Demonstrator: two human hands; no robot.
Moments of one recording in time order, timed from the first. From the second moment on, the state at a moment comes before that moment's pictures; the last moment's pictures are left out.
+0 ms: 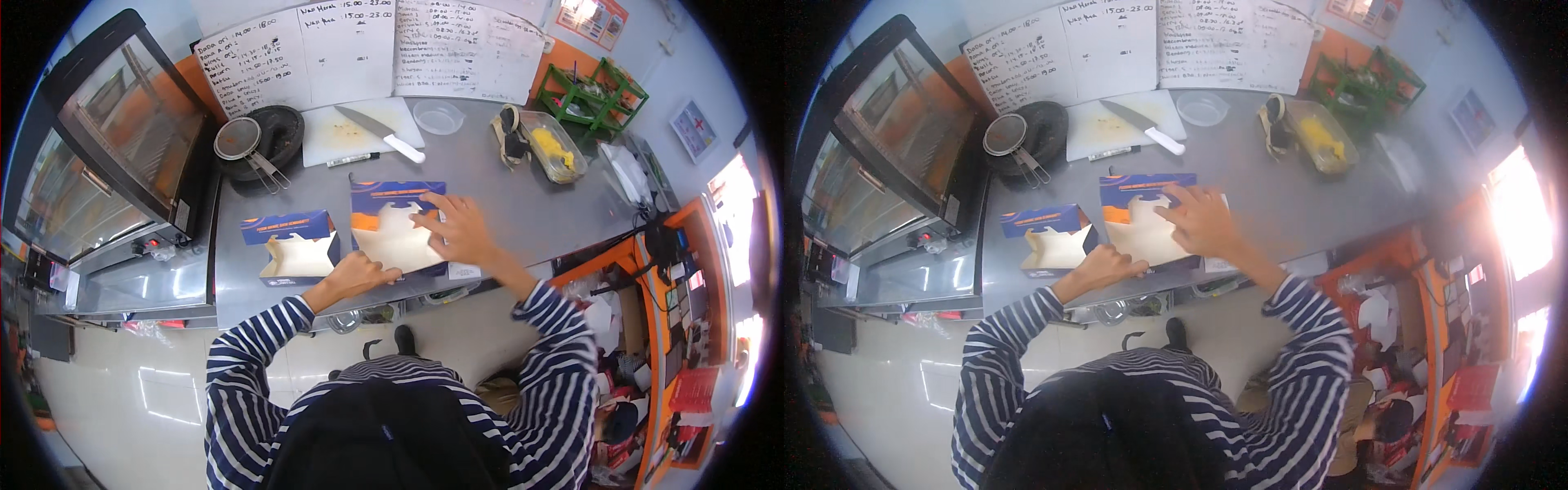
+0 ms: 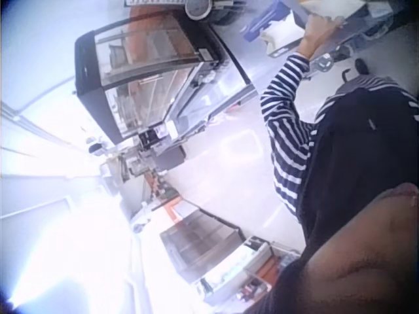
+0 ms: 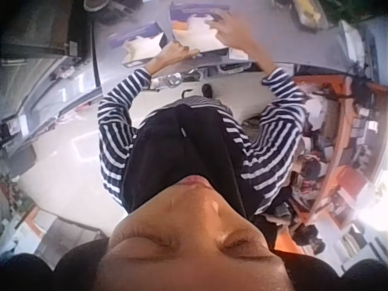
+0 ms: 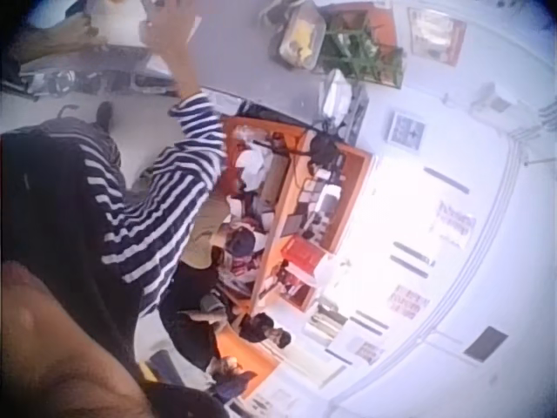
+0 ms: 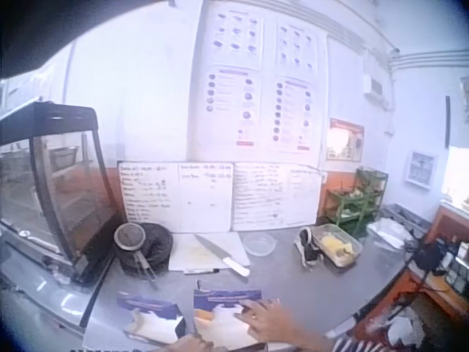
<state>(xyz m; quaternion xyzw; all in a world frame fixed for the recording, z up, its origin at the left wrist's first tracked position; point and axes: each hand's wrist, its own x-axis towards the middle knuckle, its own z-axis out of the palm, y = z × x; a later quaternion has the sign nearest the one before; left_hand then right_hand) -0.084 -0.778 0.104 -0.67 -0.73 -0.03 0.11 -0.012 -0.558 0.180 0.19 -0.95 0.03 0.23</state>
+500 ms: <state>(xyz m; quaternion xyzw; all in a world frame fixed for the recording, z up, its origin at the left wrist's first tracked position) -0.093 -0.780 0.056 -0.55 -0.83 -0.01 0.12 -0.069 -0.529 0.025 -0.21 -0.92 0.30 0.12</state>
